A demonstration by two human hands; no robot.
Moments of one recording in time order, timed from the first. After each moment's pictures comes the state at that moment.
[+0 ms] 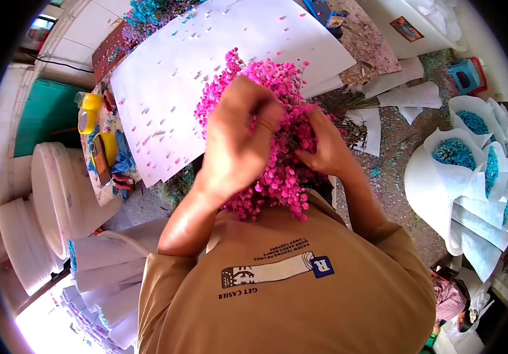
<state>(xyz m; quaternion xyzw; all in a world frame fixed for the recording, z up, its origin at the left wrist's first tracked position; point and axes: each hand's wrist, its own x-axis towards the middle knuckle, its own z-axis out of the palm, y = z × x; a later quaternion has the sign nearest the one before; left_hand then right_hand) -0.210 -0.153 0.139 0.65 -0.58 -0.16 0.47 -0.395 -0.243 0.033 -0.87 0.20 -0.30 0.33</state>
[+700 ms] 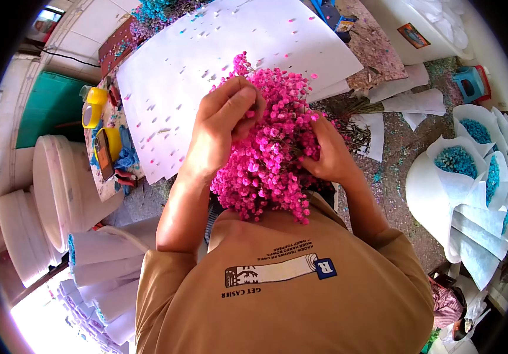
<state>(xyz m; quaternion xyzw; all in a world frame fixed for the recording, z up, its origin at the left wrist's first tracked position) -0.162 -0.148 0.139 0.53 -0.32 -0.56 0.55 -0.395 -0.236 0.030 -0.87 0.22 -0.26 0.35</state>
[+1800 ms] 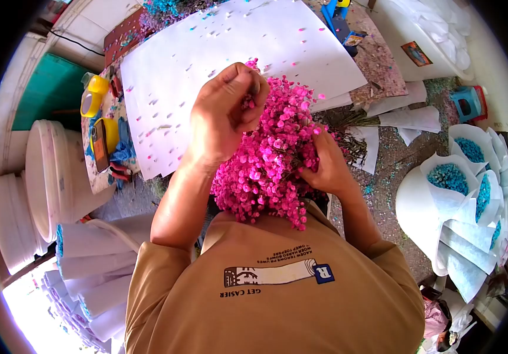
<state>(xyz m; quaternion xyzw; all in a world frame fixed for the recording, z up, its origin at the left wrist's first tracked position) -0.158 -0.160 0.128 0.37 -0.27 -0.56 0.70 -0.396 -0.231 0.025 -0.88 0.23 -0.22 0.35</state>
